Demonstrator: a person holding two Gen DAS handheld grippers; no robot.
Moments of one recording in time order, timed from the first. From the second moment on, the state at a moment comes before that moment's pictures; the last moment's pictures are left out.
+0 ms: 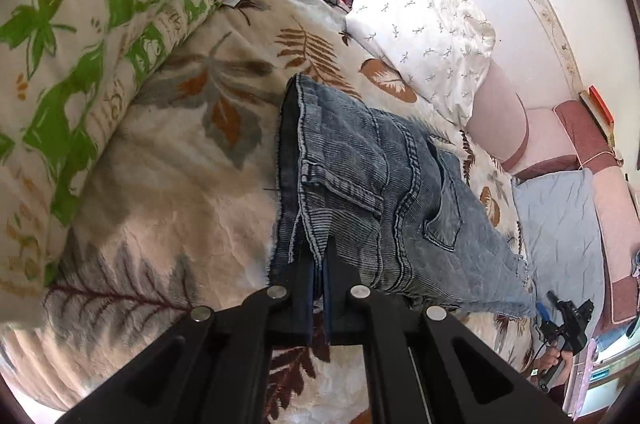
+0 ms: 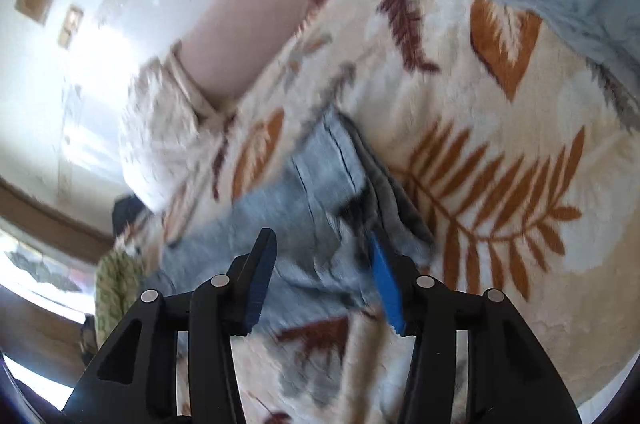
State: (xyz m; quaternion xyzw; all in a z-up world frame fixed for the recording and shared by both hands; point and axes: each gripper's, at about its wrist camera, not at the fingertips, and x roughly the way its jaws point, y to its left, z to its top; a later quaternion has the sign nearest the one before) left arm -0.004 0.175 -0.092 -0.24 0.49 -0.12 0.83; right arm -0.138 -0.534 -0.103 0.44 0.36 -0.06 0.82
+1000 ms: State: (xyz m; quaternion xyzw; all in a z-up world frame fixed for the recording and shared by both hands) left arm -0.027 0.019 -0.008 -0.03 0.38 -0.18 0.91; right arm -0.115 -0.553 -0.116 0.55 0.29 -0.01 0.78
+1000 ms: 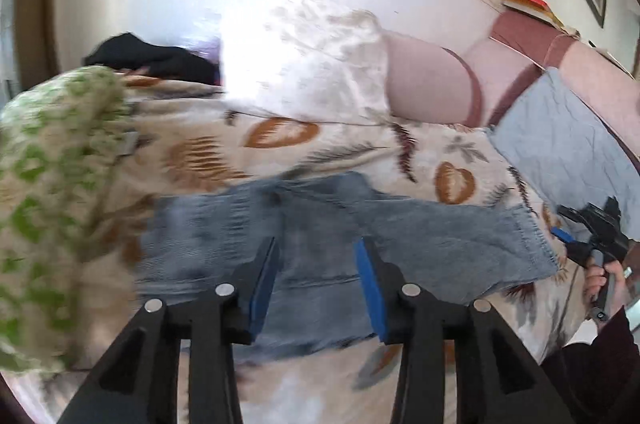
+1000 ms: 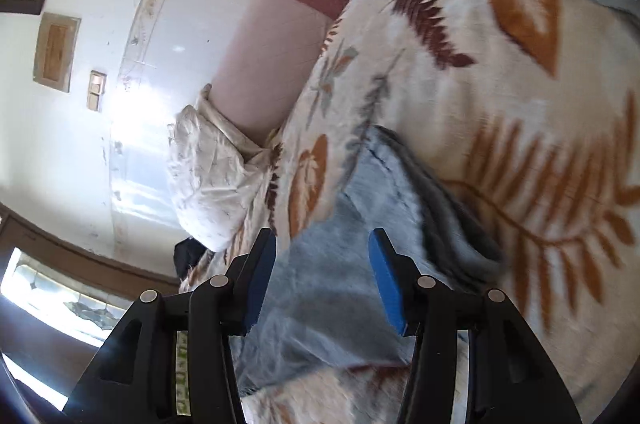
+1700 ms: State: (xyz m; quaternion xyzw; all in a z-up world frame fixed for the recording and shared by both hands) left arm -0.029 -0.096 -0.120 0.05 0.49 -0.26 0.83; right arm 0.016 -0.575 -0.172 0.46 0.38 -0.07 0.80
